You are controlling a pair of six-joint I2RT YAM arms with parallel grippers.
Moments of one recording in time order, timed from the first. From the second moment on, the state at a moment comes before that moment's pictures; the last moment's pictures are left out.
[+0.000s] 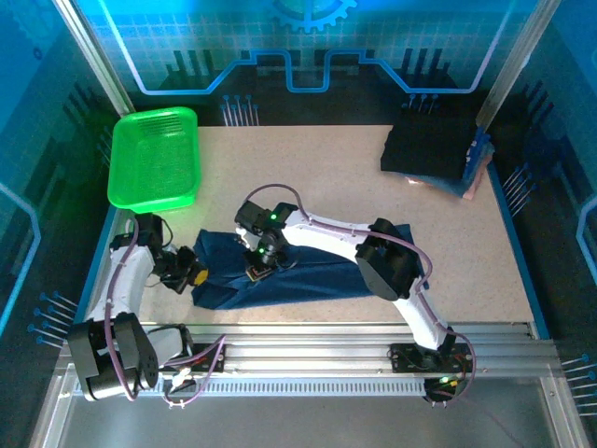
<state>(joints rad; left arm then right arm) 0.28 1.15 0.72 -1.07 0.48 -0.74 0.99 2.19 1.80 -0.93 -0.38 0.41</state>
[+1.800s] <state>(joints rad) -0.04 1.58 1.06 -0.94 0.24 -0.88 0.44 1.60 1.27 -0.93 -0.22 0.40</state>
